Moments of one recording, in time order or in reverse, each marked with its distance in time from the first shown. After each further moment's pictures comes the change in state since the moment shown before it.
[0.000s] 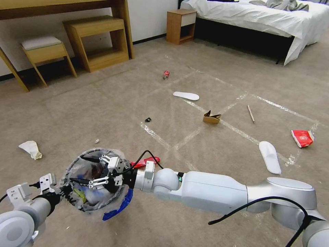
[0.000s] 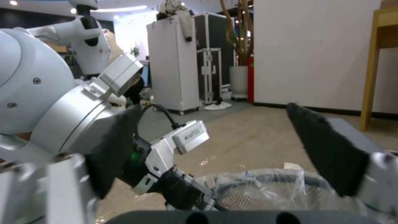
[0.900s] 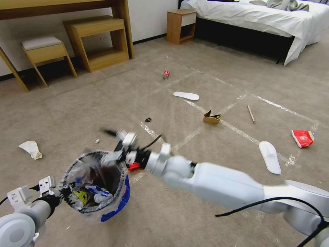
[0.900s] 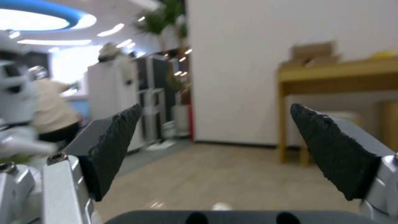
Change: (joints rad) left arm 0.000 -0.027 -0.002 0.032 0.046 -0.008 0.020; right arm -0.047 -0.160 0.309 0.126 0.045 -0.040 0.054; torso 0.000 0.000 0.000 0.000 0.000
